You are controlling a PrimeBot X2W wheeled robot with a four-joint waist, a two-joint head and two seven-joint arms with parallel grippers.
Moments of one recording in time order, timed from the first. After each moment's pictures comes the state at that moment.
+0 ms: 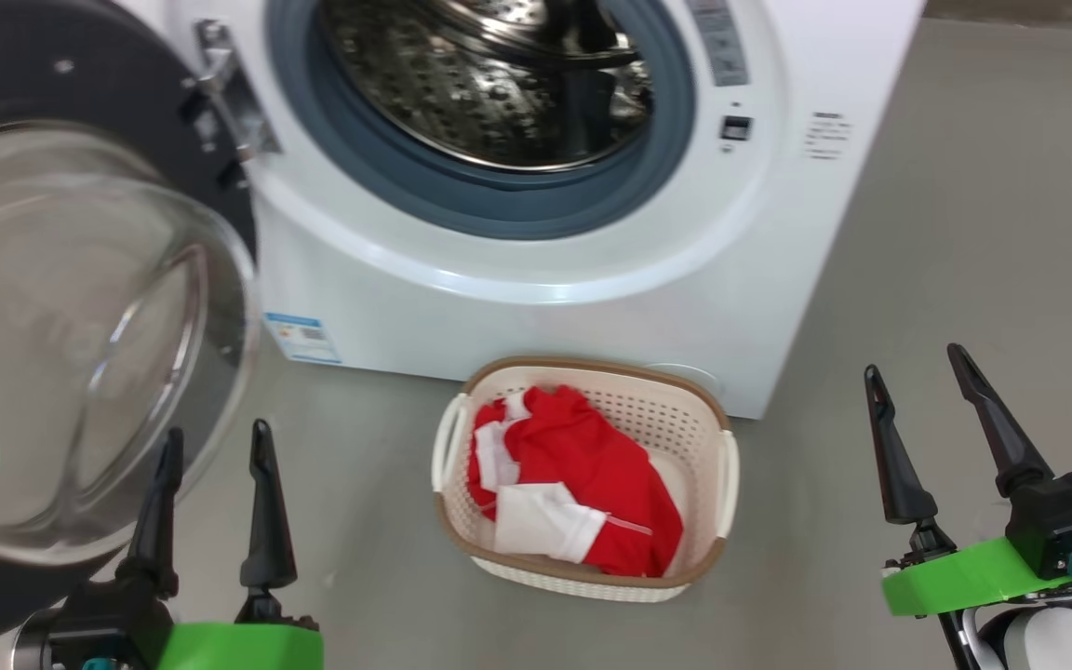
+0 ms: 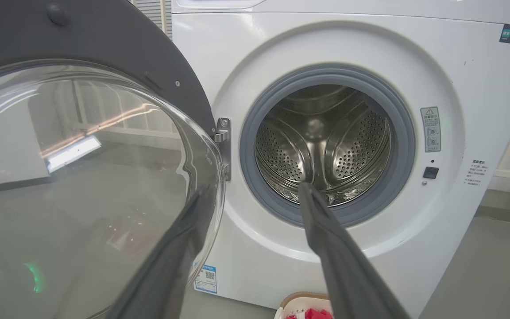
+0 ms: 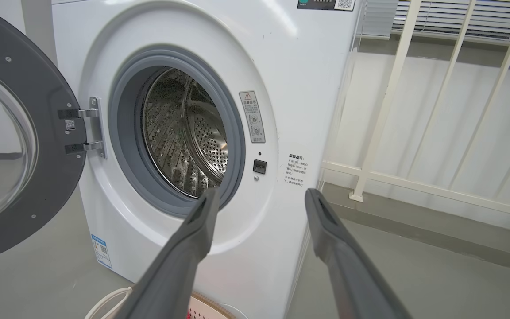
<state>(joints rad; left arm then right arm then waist) -0.06 0.05 -0.05 0.01 -0.22 0.11 -0.25 -0.06 -0.04 -0.09 0.05 0.03 0.13 -0.26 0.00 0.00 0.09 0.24</state>
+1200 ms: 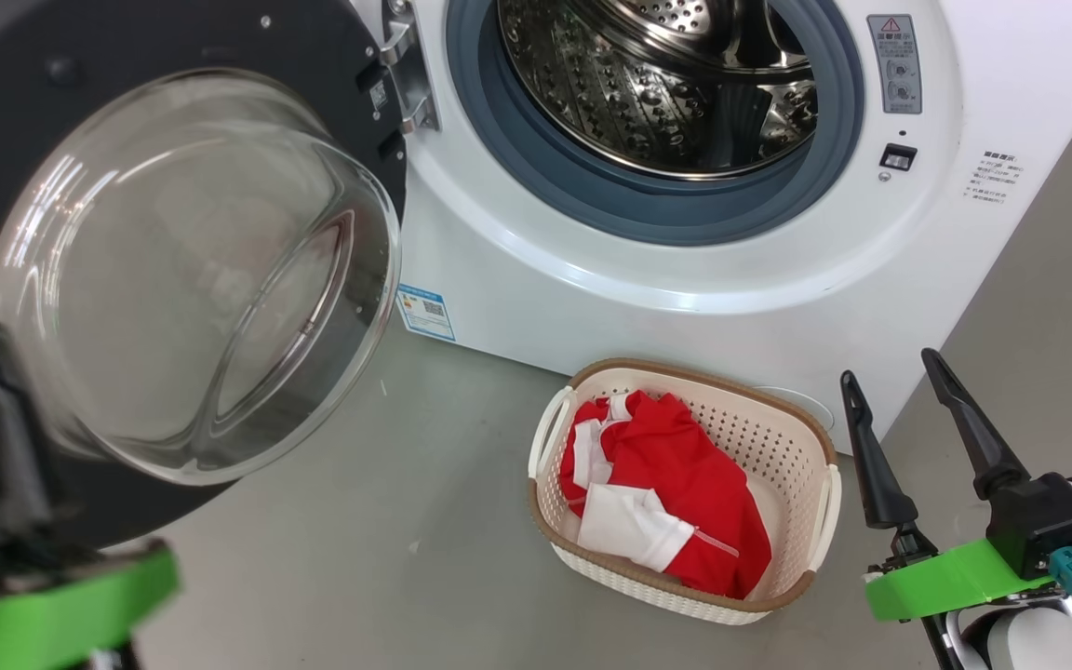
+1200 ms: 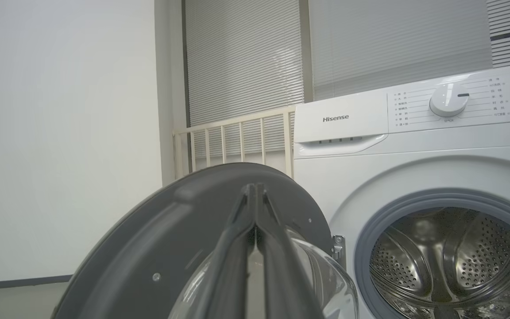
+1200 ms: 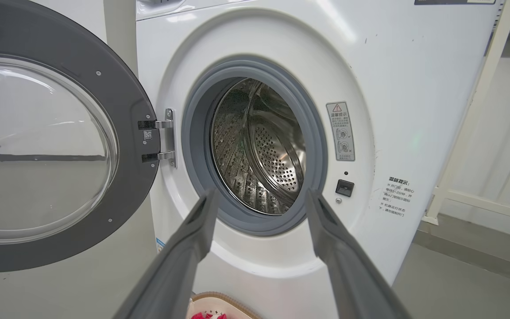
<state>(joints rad) -0.13 0.11 0.11 -0.23 -0.16 0.18 -0.26 -0.07 -0.04 -0.04 0.07 0.04 0.13 -0.26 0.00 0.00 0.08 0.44</state>
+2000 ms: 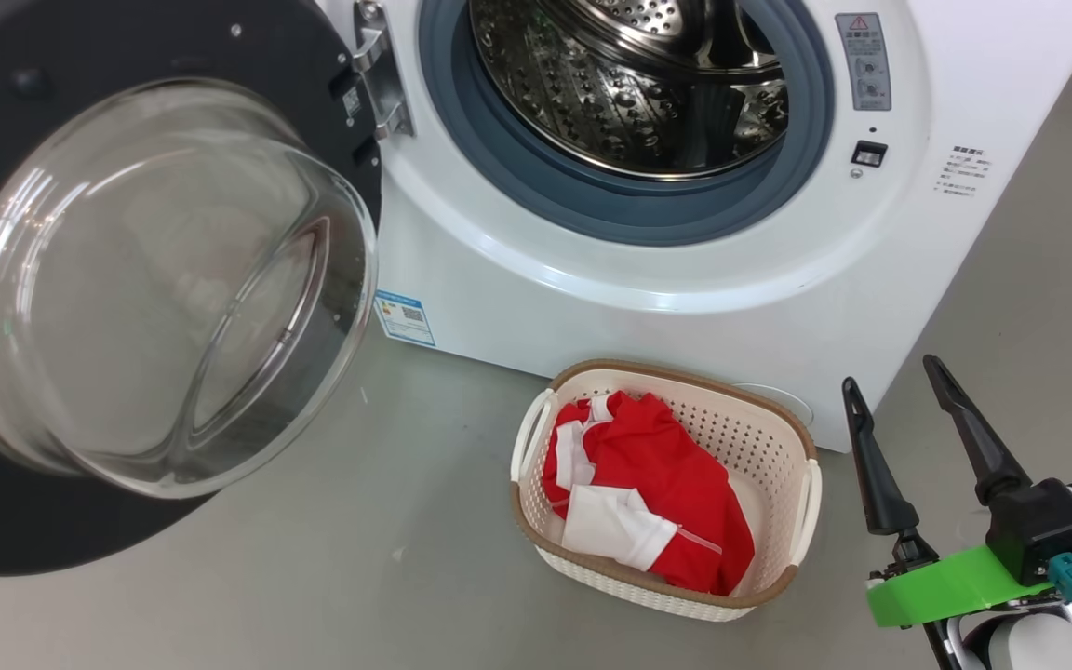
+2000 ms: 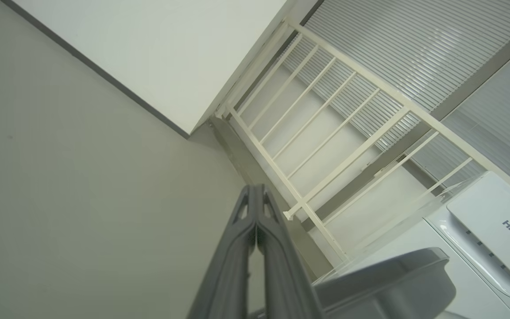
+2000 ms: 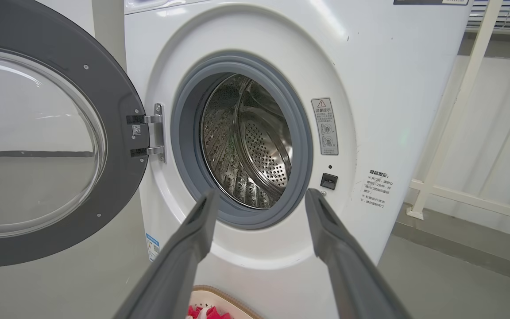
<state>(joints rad) -0.80 0.37 0.52 0.69 -0.79 0.06 0.12 -0.05 -0.04 -0.05 0.06 0.04 0.13 -0.26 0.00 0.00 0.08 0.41</state>
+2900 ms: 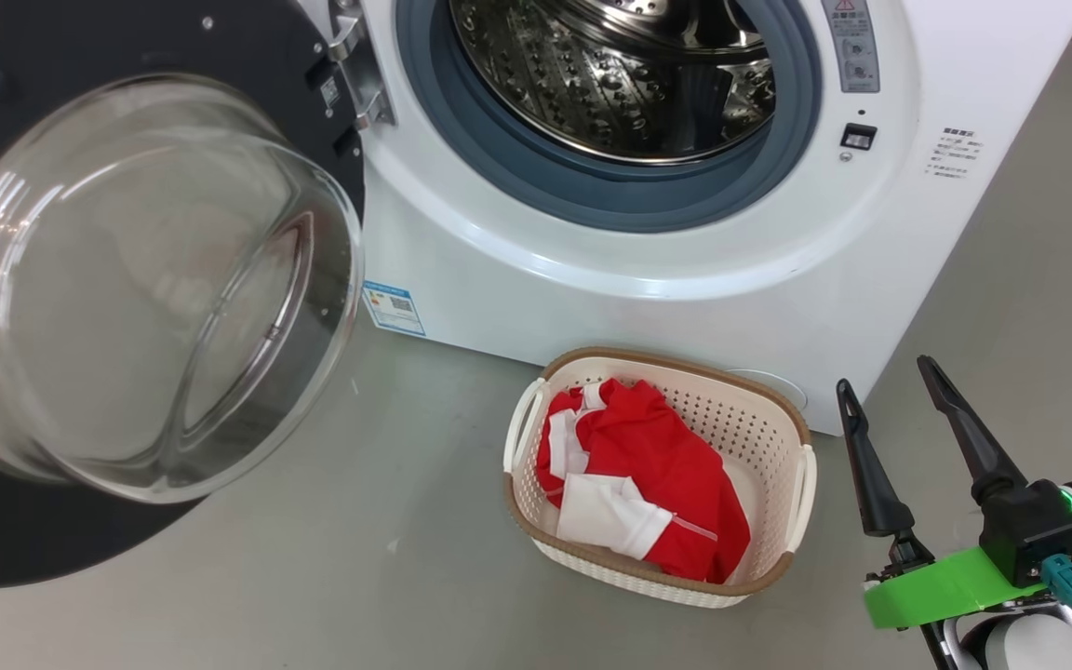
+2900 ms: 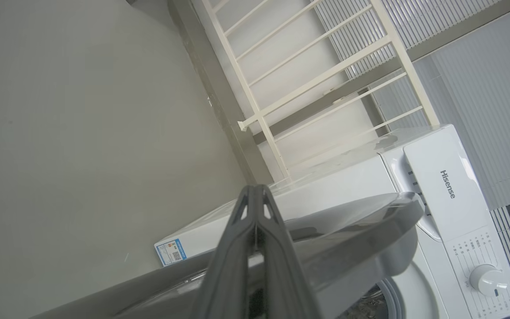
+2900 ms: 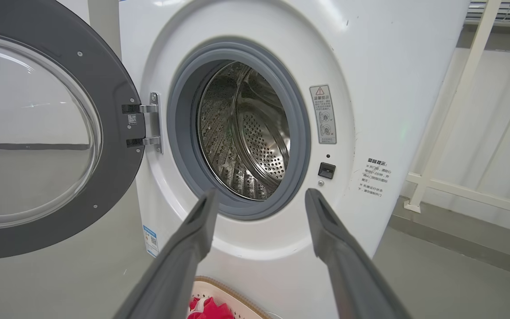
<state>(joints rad) -0.83 0.46 0.61 0.85 -1.06 -0.07 0.60 -0.05 -0.04 -0.04 0.06 0.02 0.13 -0.26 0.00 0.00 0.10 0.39</state>
